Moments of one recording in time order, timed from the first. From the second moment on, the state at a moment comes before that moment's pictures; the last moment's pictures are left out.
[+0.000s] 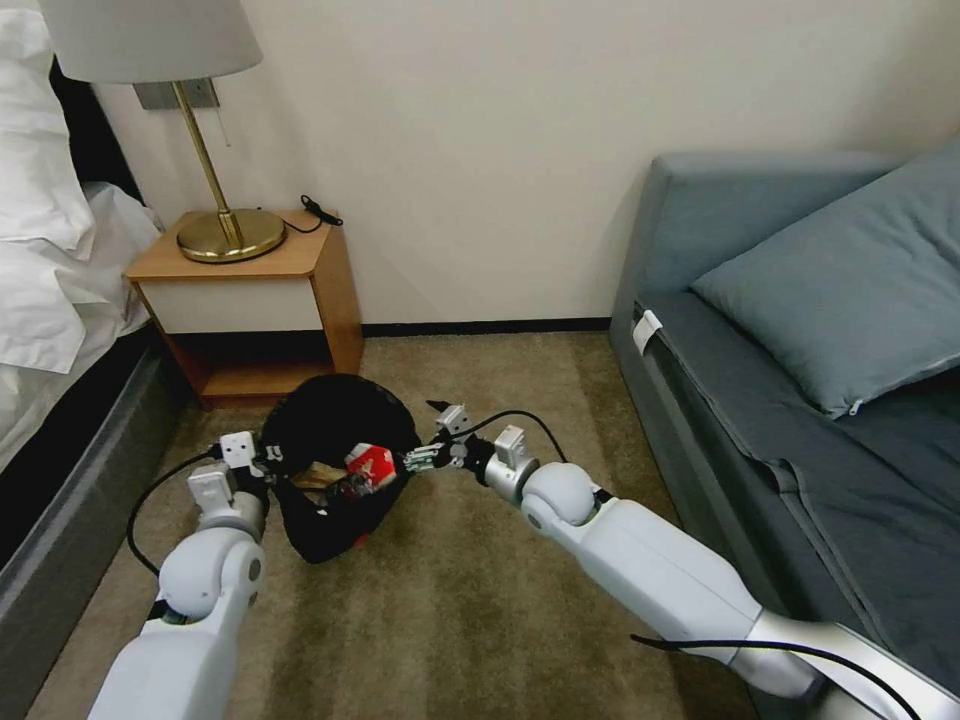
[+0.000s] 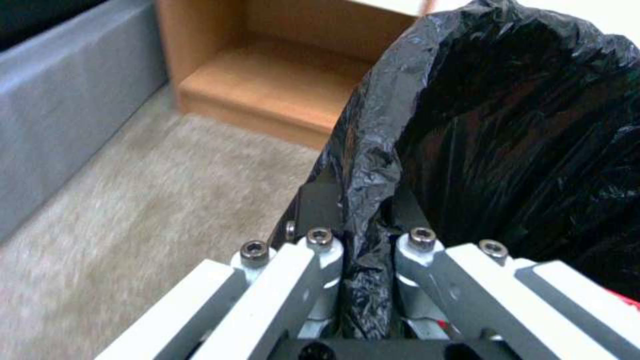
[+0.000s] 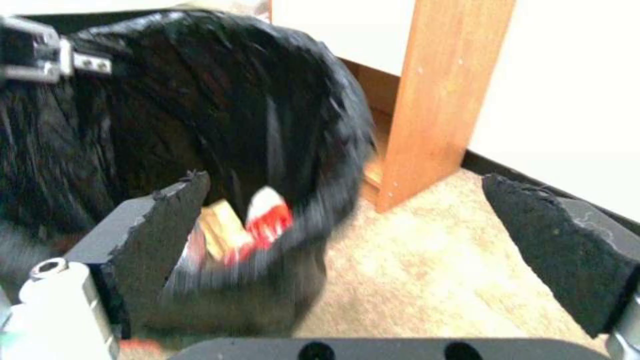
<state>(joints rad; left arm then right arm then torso) 1.17 -1.25 -0.62 -1.76 -0.60 0.40 -0.34 -0.56 1.17 -0.41 1.37 0.55 0.01 -0.19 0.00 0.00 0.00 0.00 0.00</state>
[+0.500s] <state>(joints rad) 1.14 -1.26 -0.65 -1.68 -0.78 0.38 -0.38 -0.57 1.15 -0.41 1.36 0.53 0.01 -0.22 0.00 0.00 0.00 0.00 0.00</state>
